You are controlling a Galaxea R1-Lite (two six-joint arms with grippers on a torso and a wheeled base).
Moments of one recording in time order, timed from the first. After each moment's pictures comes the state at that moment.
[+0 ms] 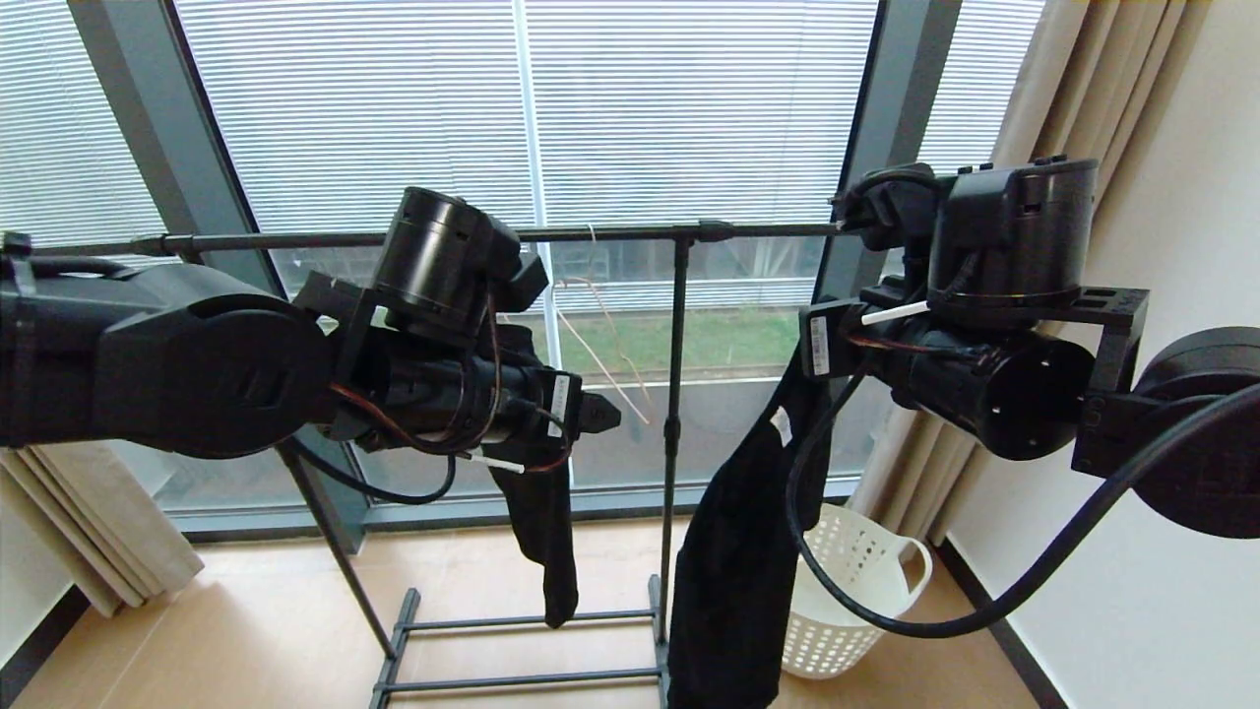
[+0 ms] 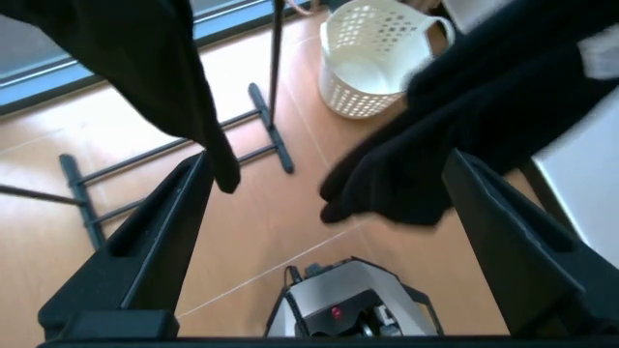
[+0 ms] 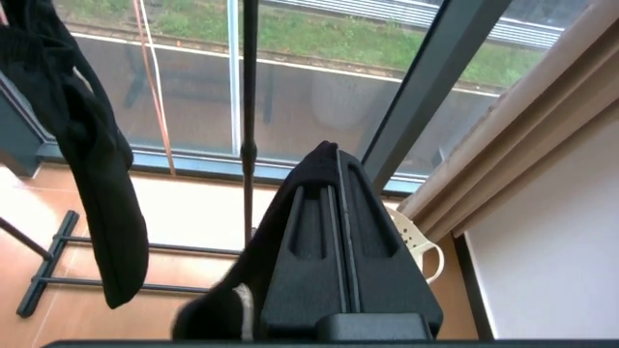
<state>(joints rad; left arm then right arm) -0.59 1.80 -1.32 0.18 0.09 -0.21 0.66 1.74 -1.16 -0.31 -0.62 0.04</state>
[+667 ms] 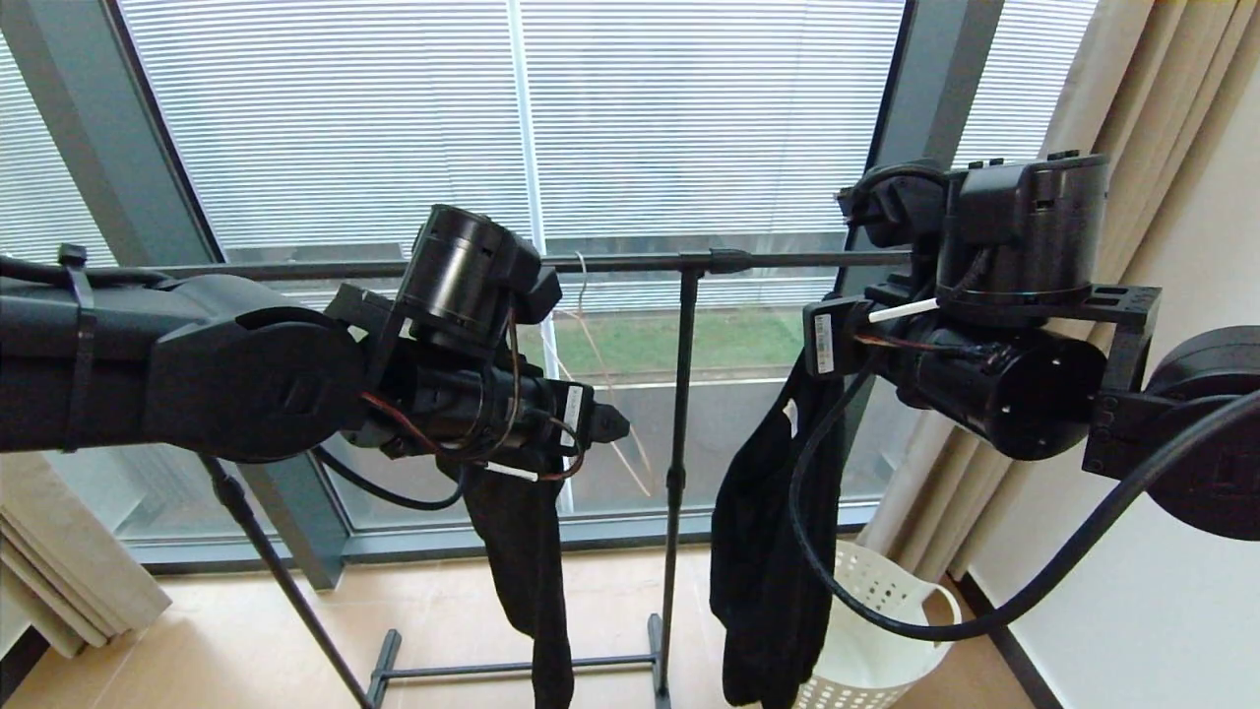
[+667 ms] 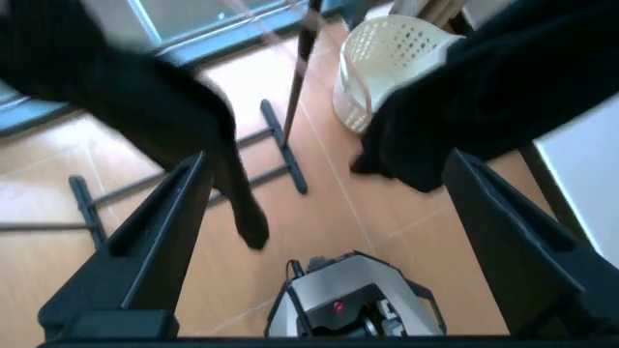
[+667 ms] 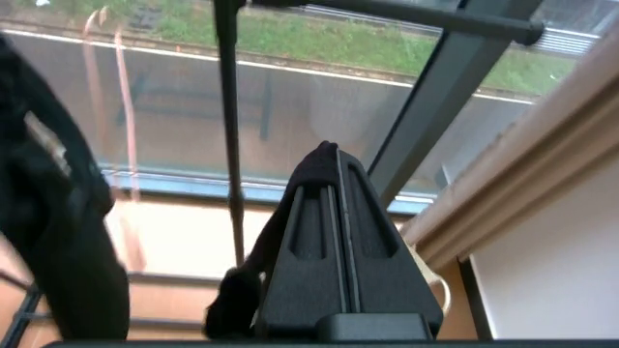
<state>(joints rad) -0.60 1.83 -1.33 0.18 0.09 -0.21 0.66 1.73 -1.15 -0.31 -0.62 0.04</state>
